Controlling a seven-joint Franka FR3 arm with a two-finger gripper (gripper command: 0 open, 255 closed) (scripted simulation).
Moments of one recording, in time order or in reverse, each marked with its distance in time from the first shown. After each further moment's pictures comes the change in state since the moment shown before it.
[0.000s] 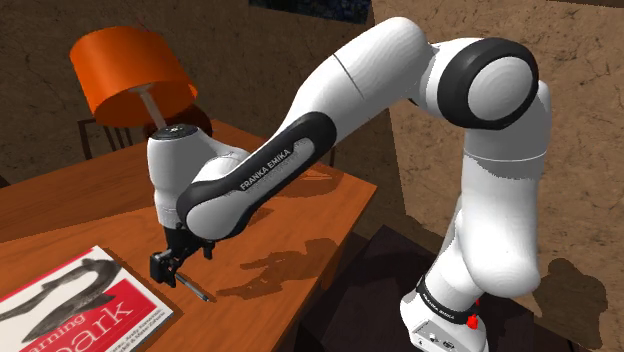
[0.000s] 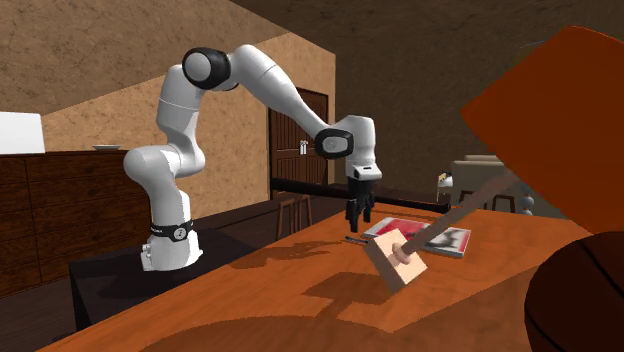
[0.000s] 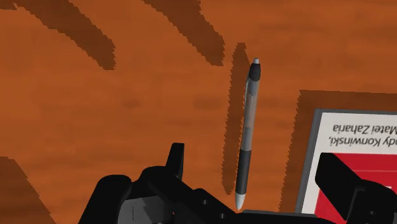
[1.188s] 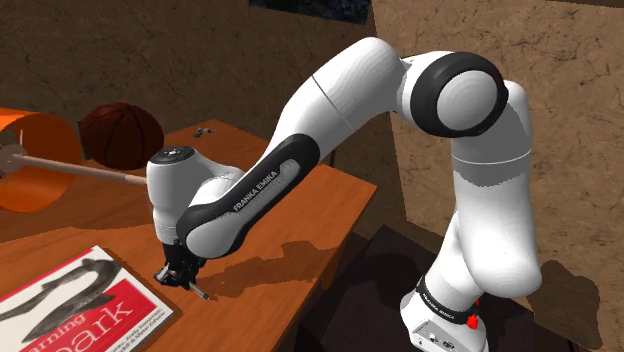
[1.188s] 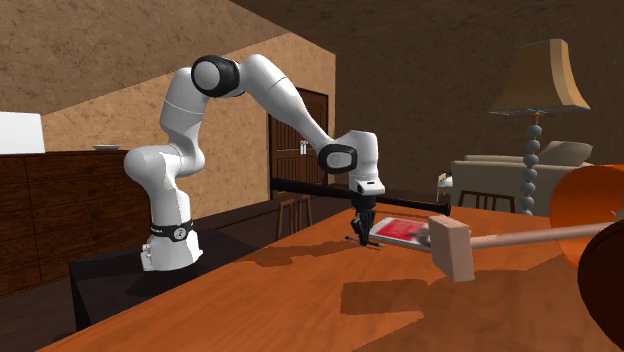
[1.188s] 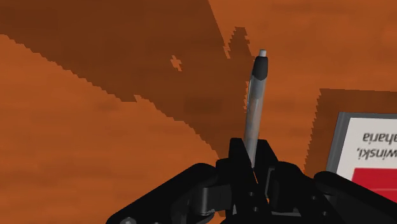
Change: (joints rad) arm 0.027 0.100 -0.025 0.027 -0.045 0.076 0.027
